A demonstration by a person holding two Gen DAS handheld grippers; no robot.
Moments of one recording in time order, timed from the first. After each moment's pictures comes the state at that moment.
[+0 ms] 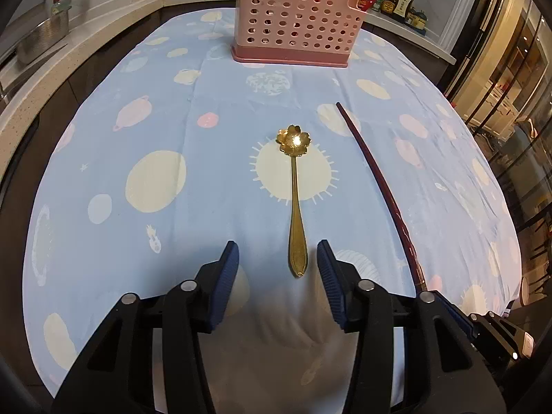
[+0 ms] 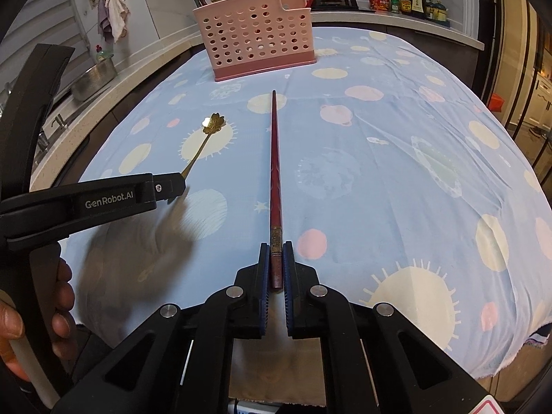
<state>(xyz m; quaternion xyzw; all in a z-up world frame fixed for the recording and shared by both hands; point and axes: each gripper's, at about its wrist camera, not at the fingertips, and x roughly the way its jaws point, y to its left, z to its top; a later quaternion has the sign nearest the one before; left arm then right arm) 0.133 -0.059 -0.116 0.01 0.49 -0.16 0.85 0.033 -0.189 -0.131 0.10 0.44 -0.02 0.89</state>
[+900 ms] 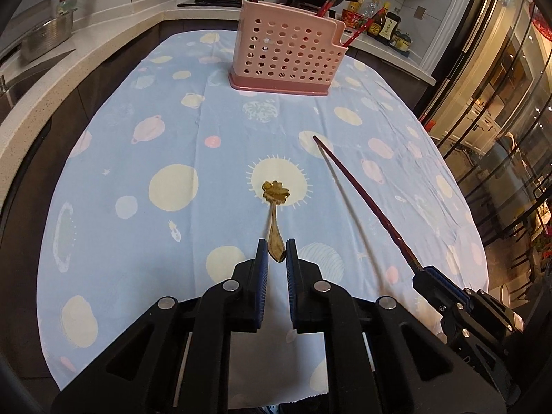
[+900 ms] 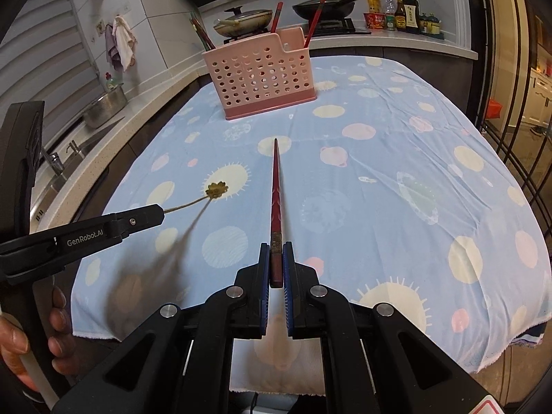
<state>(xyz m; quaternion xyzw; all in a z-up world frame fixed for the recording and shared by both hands) 0.105 -0.035 -0.069 -0.03 0.47 -0.19 0.86 0.015 -0.196 -0.082 0.13 0.39 -0.01 0.91</state>
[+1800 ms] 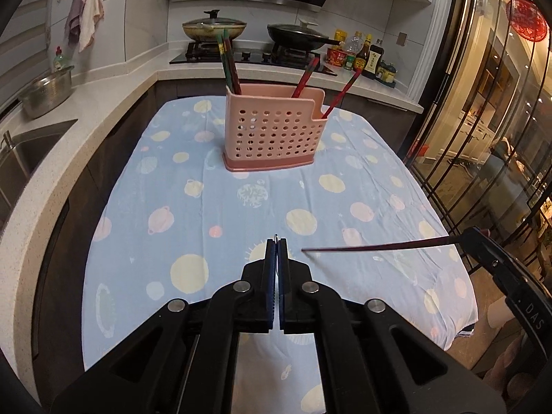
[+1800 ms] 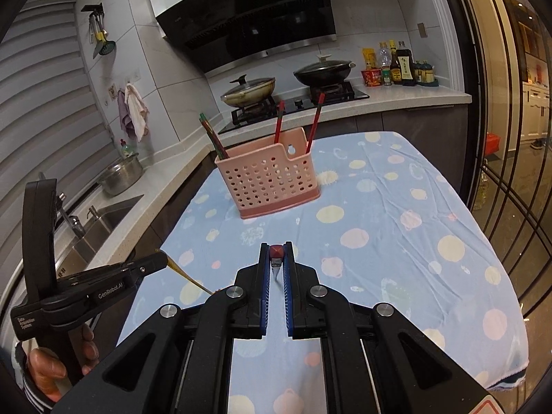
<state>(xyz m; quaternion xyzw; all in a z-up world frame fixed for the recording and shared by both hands) 0.122 -0.046 0.016 0.00 0.38 -0.20 0.90 0.029 -0.232 0.024 0.16 0.27 -0.01 0.95</state>
